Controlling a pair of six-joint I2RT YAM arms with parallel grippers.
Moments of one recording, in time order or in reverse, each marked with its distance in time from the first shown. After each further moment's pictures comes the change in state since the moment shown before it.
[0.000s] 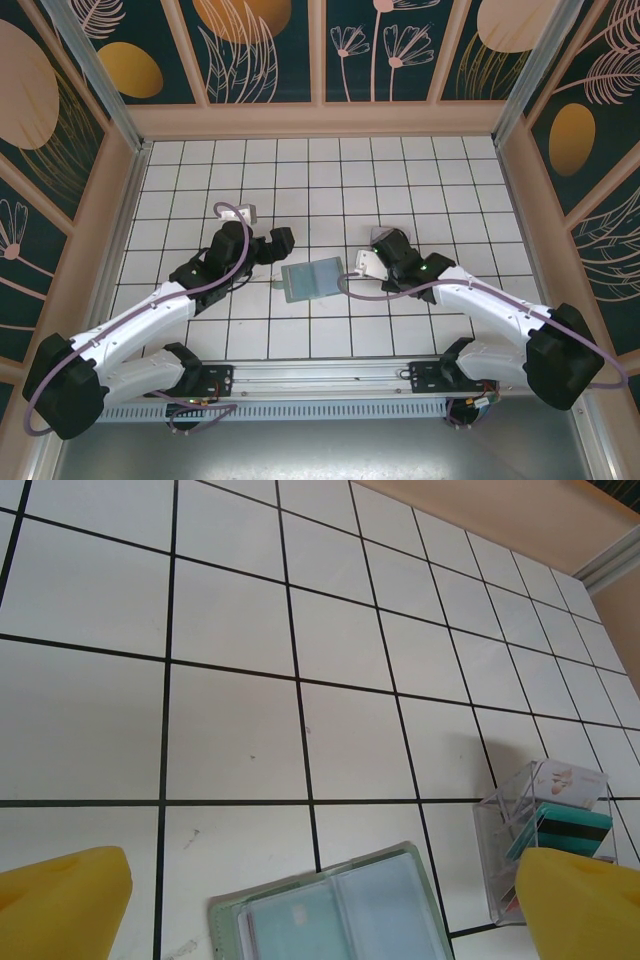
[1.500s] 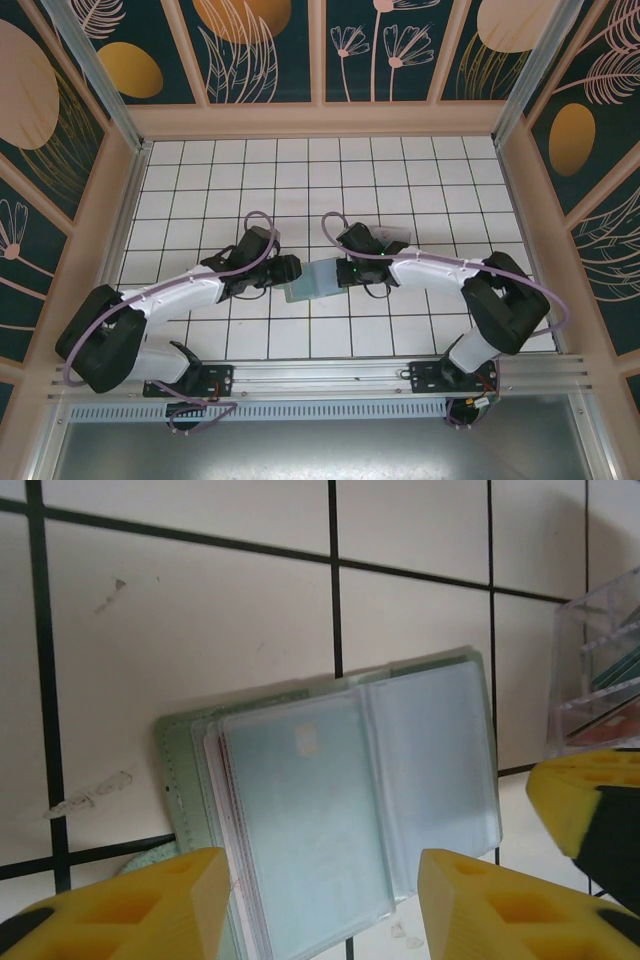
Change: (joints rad) left arm -0.004 0.301 -0.006 -0.035 0.319 -0.114; right arm 0.079 0.393 0.135 0.198 -0.369 1.359
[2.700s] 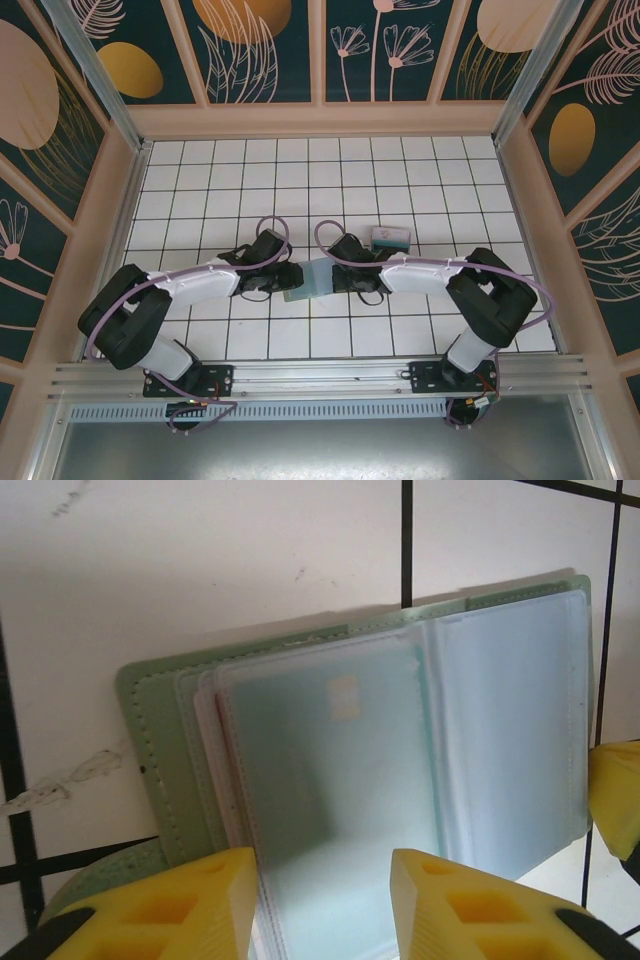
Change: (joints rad) left arm -0.026 0.141 0.049 -0.049 -0.008 0.014; right arm 0.062 0.055 -0.023 0.056 0.108 0.119
